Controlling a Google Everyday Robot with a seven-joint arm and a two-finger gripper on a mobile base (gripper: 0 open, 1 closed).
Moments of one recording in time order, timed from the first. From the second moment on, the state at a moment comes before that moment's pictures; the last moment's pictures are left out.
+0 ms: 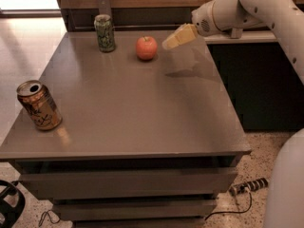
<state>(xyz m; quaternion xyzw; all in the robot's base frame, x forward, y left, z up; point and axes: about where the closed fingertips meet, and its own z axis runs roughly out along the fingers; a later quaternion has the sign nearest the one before) 0.769 -0.102 0.922 -0.43 0.76 0.16 0.47</state>
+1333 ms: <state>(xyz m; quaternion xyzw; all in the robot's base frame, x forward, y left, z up) 0.796 -0.046 0.876 -0.41 0.74 0.24 0.48</state>
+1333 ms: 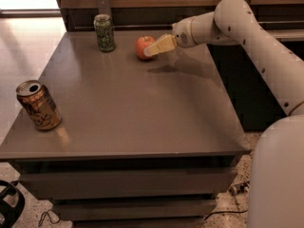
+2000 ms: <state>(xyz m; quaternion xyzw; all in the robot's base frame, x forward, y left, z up) 0.810 -0.032 0.856 -0.39 0.74 0.26 0.48</state>
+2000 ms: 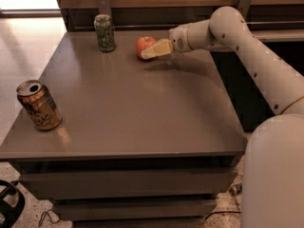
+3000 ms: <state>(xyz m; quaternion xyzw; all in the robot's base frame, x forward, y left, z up) 0.817 0.005 0.853 -0.42 0.72 0.27 0.47</state>
